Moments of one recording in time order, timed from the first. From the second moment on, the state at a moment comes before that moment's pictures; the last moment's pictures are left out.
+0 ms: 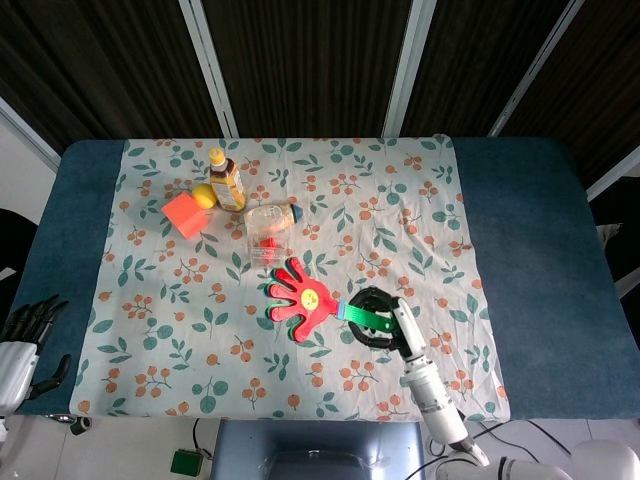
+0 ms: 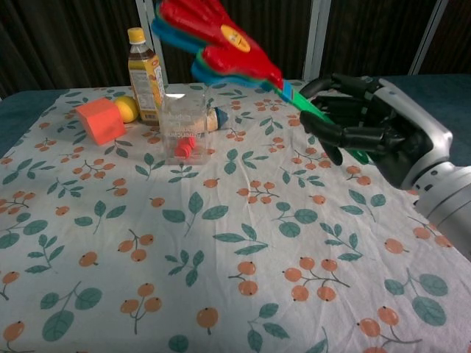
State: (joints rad) left arm -0.11 -1.04 0.01 -1.58 1.57 1.47 -0.13; right arm 0.44 -1.82 0.13 -1.38 -1.54 1.43 0.89
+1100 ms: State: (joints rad) left arm -0.11 -1.04 0.01 -1.59 1.57 1.46 -0.12; right arm 0.40 -1.76 0.17 -1.54 -1.59 1.54 0.81
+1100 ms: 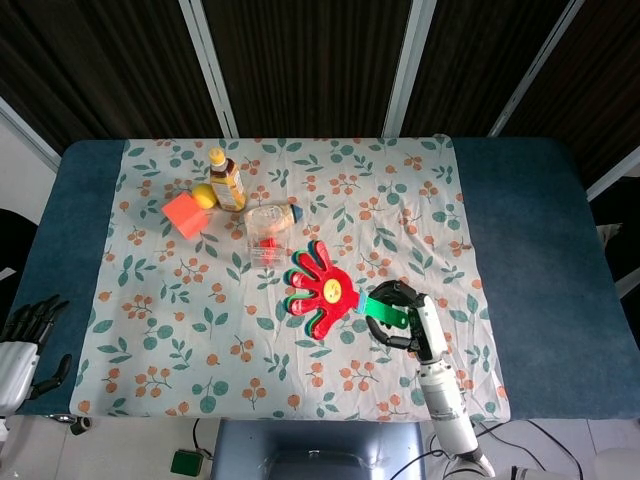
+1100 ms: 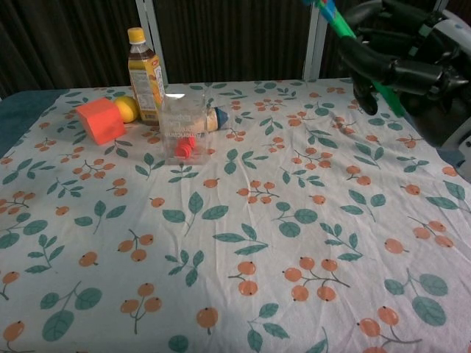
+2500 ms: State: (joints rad) left arm -0.10 -1.04 0.01 -1.59 1.58 1.47 -0.14; right arm 0.52 -1.66 0.14 -1.34 -1.29 1.04 0.02
